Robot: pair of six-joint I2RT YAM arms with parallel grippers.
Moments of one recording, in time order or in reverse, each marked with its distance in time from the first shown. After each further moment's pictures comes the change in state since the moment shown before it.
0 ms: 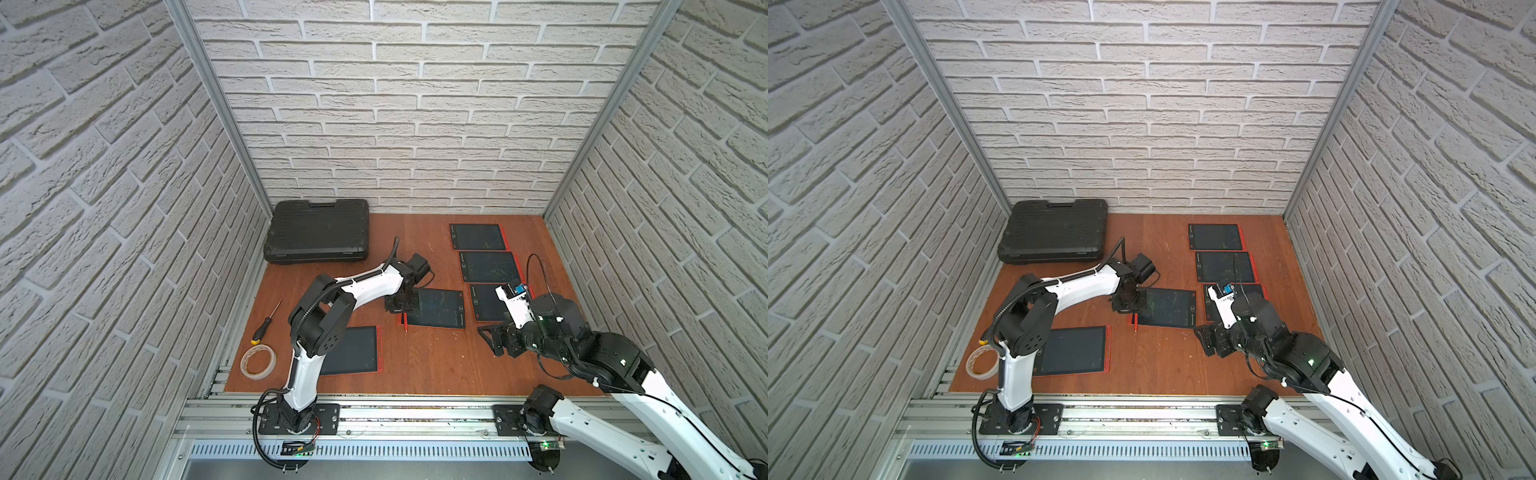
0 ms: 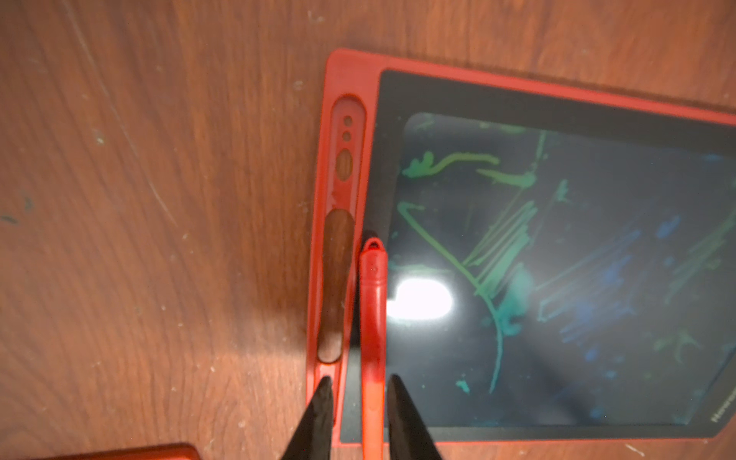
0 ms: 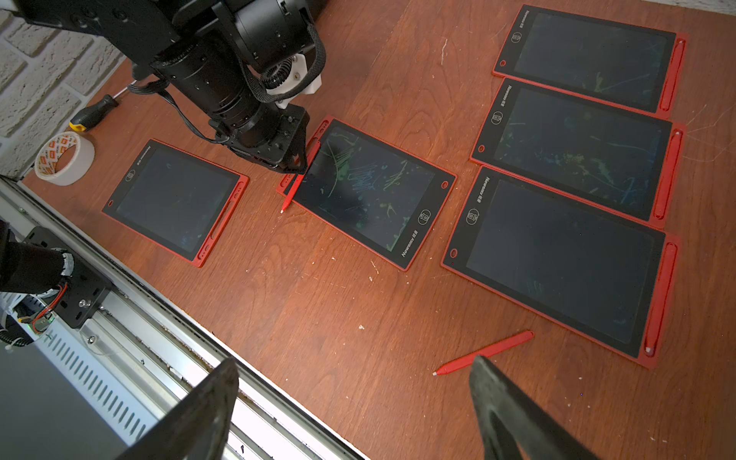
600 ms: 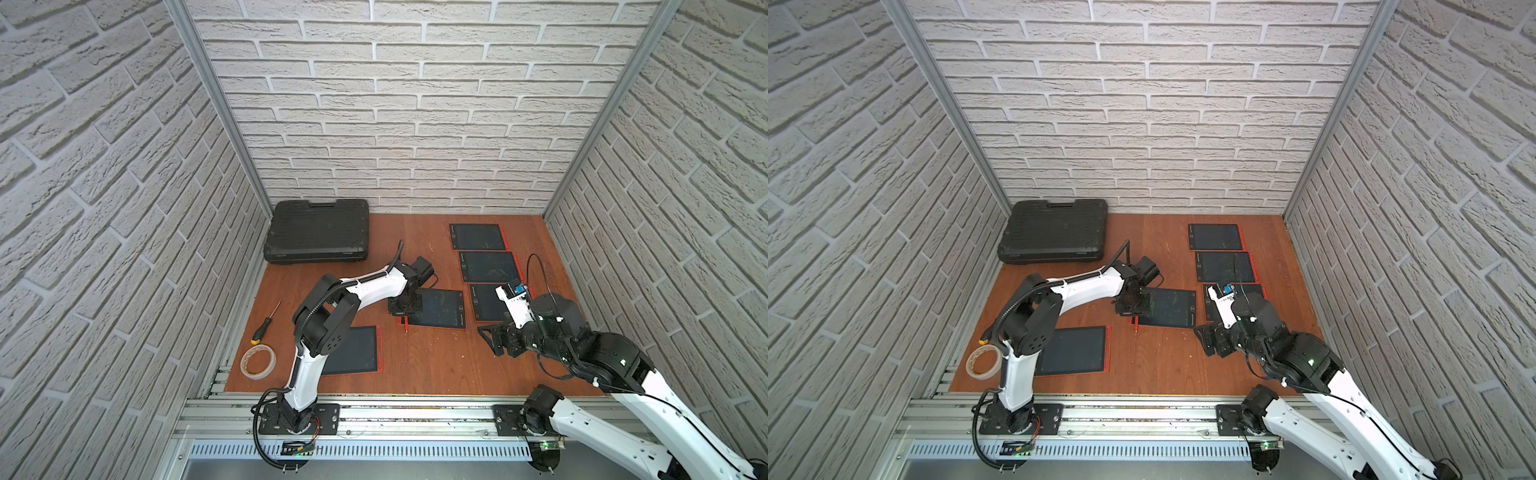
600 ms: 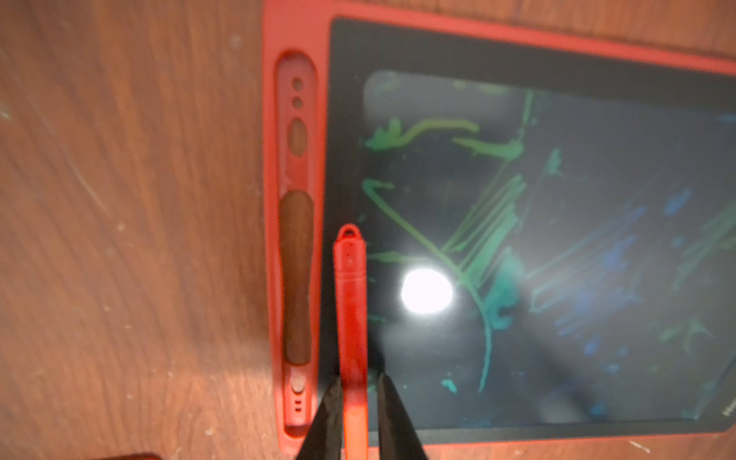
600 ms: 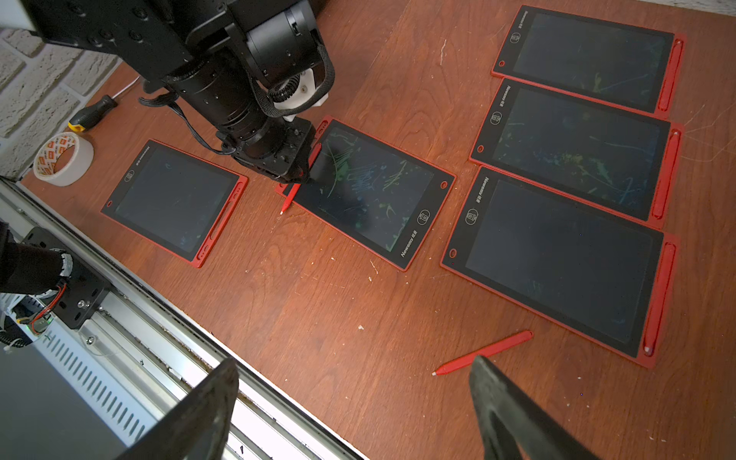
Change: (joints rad) left arm -0.028 0.022 0.010 0.002 0.018 -0.008; right arm 0.000 0.000 0.000 0.000 0.002 0.000
